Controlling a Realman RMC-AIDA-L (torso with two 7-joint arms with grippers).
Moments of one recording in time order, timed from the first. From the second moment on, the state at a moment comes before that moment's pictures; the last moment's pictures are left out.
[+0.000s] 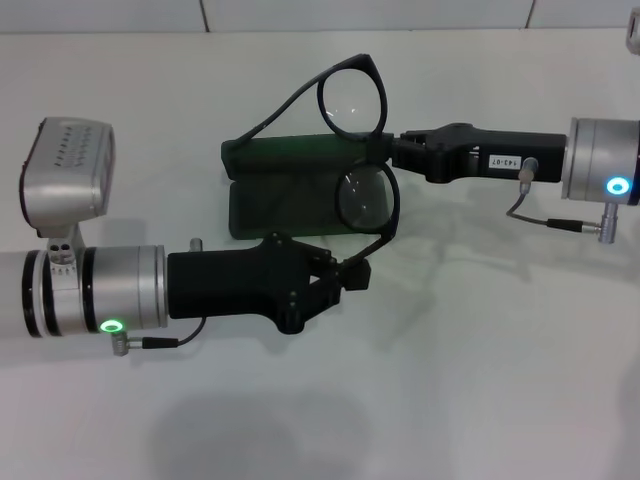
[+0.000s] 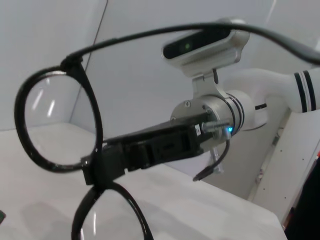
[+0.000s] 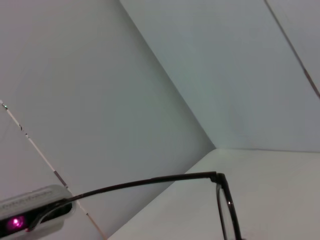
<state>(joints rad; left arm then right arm) -0.57 -2.09 0.84 0.35 1.84 1.61 -1.21 0.80 2.03 -1.07 -0.32 -1.52 -1.34 1.59</state>
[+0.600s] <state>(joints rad) -0.61 -2.09 0.84 0.35 1.79 1.61 -1.21 0.80 2.03 -1.17 -0.34 -1.51 -1.38 1.56</state>
